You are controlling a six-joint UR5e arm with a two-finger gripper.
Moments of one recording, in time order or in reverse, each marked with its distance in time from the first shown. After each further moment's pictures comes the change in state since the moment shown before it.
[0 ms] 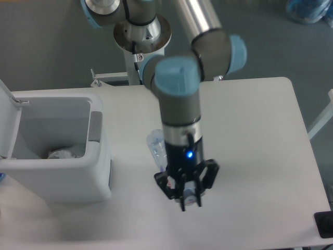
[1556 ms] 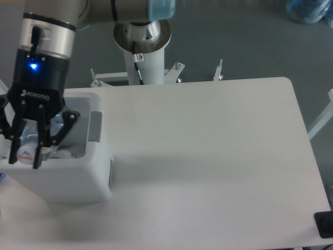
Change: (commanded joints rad) arm -0.336 0.172 -0.197 0.035 -0.180 -0.043
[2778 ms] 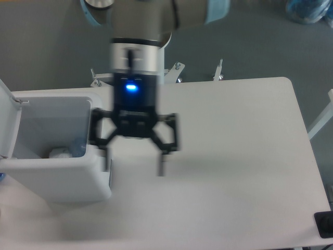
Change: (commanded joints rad) arm 0.383 -0.048 0.046 -0.015 0.002 0.576
